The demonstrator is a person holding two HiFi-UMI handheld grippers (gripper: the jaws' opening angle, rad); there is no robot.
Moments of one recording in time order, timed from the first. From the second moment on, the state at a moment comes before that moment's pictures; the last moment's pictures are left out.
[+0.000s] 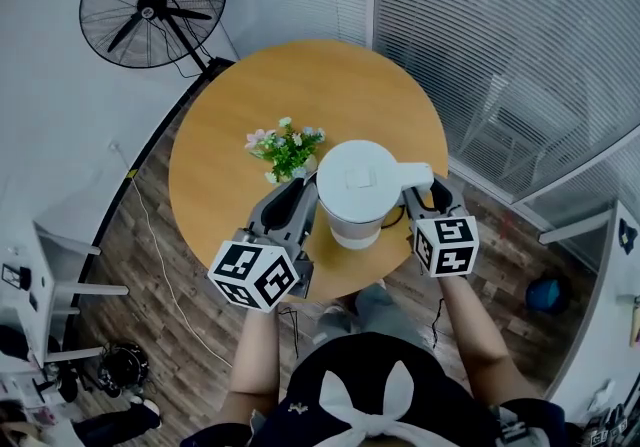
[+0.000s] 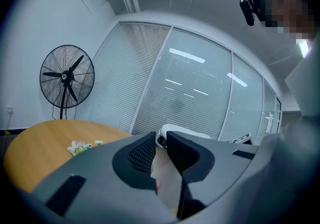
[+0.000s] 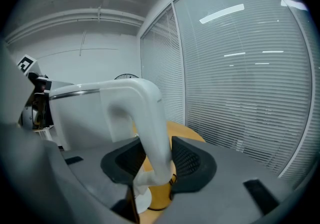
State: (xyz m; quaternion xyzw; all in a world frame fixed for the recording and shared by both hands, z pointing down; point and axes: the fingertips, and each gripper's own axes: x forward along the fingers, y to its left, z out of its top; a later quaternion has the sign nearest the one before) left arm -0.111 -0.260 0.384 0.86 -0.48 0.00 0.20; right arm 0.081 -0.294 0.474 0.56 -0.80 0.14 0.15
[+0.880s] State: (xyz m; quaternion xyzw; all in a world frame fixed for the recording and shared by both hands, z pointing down) left arm -0.124 -0.263 0.437 0.83 -0.50 0.02 0.25; right arm 0.071 -0.292 0.523 0.53 -0.81 0.17 0.18
